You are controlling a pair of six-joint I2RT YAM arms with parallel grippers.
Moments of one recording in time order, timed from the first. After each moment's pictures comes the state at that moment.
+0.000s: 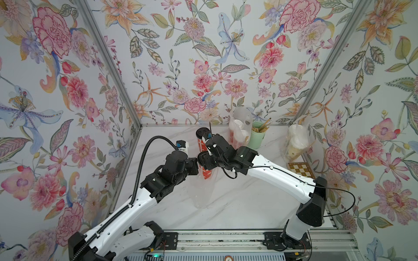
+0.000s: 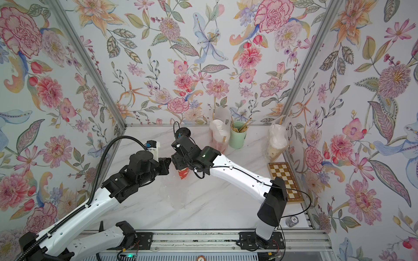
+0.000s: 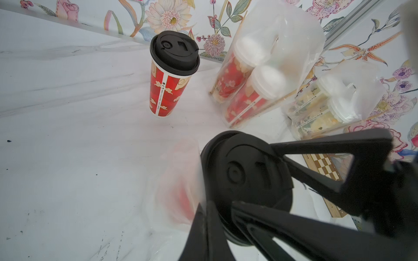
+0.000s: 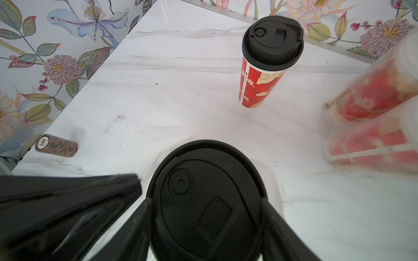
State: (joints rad) left arm -0.67 1.01 0.94 -0.45 -0.14 -0.59; right arm 1.01 1.72 1.68 -0.74 0.24 0.38
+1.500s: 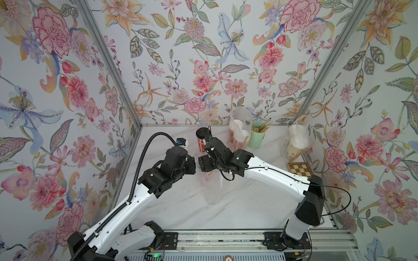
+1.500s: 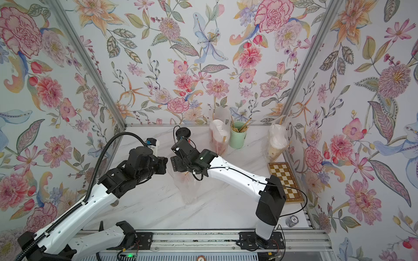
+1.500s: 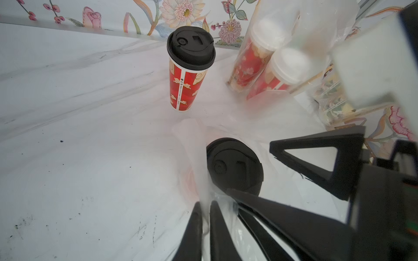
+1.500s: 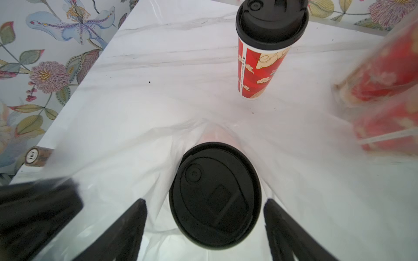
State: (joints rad) left arm -0.63 1.05 1.07 -0.65 -0.17 -0.47; right arm 1.01 1.71 1.64 -0.70 0.24 0.46
